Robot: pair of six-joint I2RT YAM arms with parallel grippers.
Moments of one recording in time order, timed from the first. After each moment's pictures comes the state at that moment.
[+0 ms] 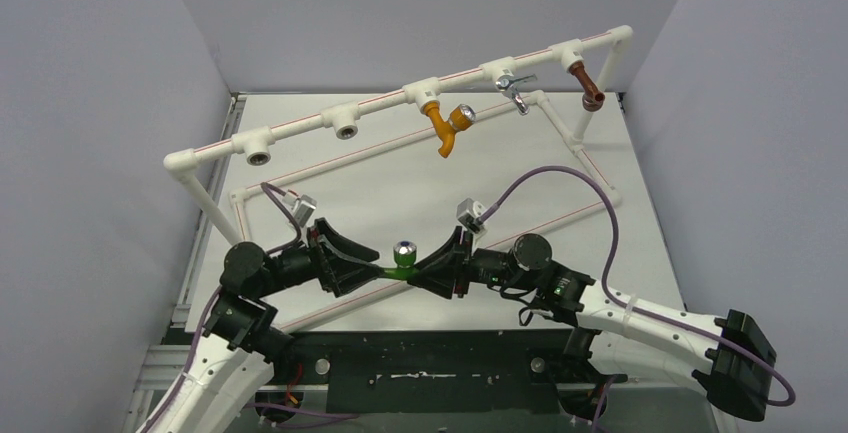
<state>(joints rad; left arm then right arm) -0.44 0.42 0.44 0.07 0.75 -0.82 1.02 0.91 0.52 0.43 -0.40 0.46</state>
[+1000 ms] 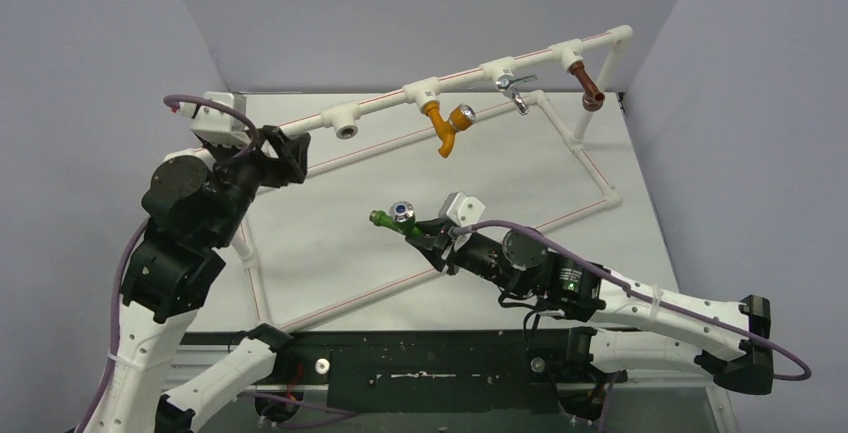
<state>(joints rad) -0.46 0.84 1.39 -0.57 -0.23 -0.18 1.24 0.95 0.87 0.03 0.18 -0.09</state>
